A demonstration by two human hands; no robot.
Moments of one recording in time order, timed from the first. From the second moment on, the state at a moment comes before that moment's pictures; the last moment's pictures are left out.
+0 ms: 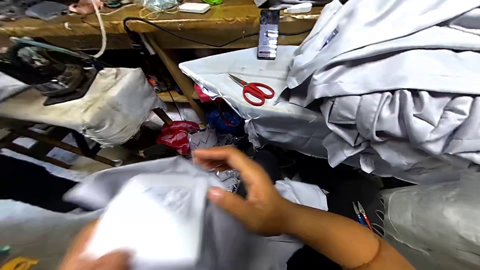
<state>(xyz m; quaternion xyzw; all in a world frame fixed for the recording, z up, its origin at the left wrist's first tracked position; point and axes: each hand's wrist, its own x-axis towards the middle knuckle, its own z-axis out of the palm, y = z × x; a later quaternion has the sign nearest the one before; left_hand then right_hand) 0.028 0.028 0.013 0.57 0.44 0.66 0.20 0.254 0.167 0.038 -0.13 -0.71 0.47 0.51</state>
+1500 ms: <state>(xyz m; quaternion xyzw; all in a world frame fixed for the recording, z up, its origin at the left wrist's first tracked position) 0.120 0.179 -0.061 0.49 0.52 0.57 0.41 0.391 0.268 -0.020 -0.37 -0.64 0.57 0.36</state>
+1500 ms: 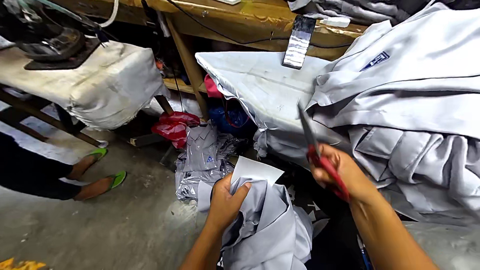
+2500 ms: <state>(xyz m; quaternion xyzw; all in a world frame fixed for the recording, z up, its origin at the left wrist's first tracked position) 0.148 0.195 -0.059 0.69 0.45 0.44 0.36 0.465 0.194 -0.065 -0.35 -0.76 0.52 0.19</state>
